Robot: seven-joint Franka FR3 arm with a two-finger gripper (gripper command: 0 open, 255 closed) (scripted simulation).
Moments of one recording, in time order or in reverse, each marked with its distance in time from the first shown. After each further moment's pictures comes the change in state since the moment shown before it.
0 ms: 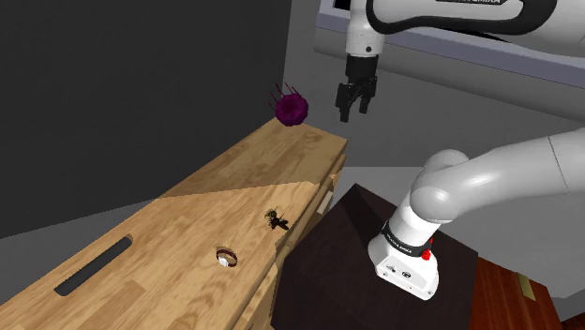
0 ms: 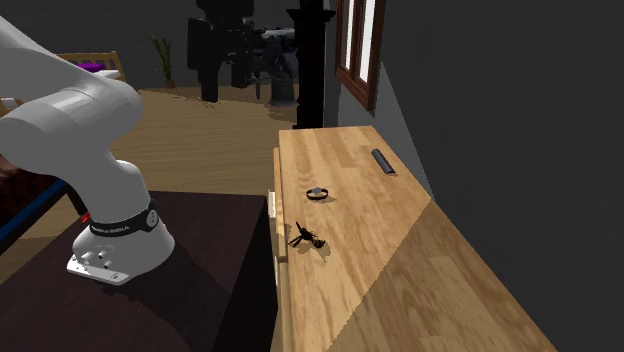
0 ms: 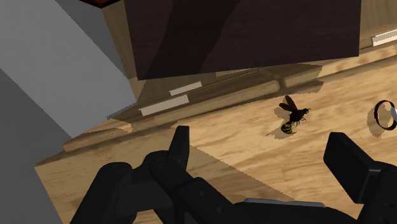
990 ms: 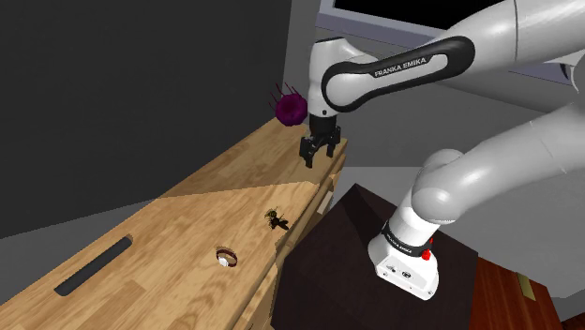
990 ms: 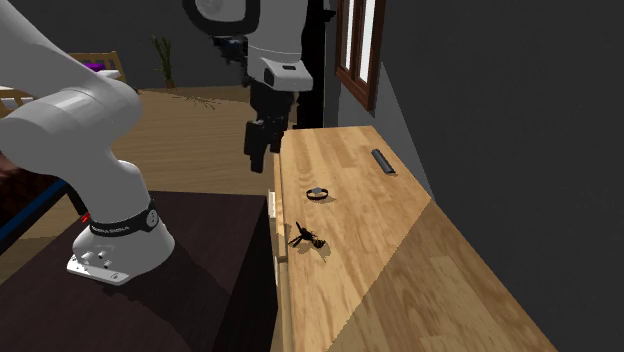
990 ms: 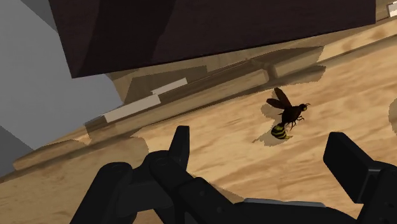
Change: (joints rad) arm 0.043 0.196 0.123 -0.266 0.091 0.471 0.171
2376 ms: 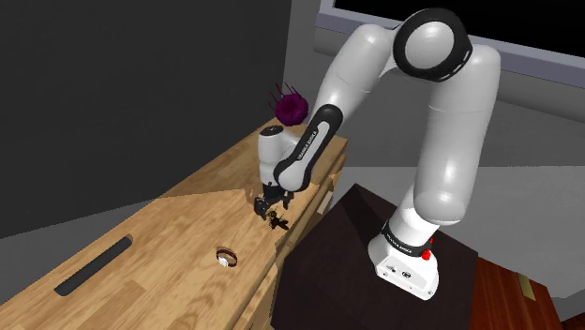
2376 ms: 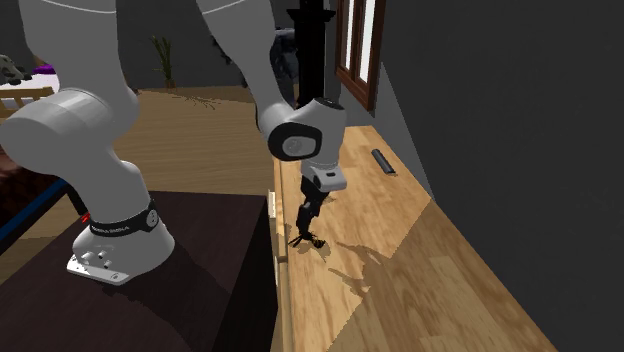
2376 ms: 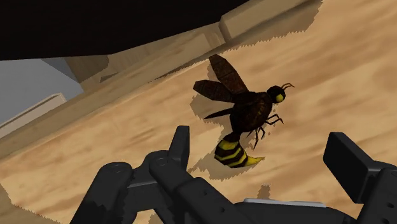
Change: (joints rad) arm 0.068 0.877 0.087 0.144 -0.178 0.742 0.402
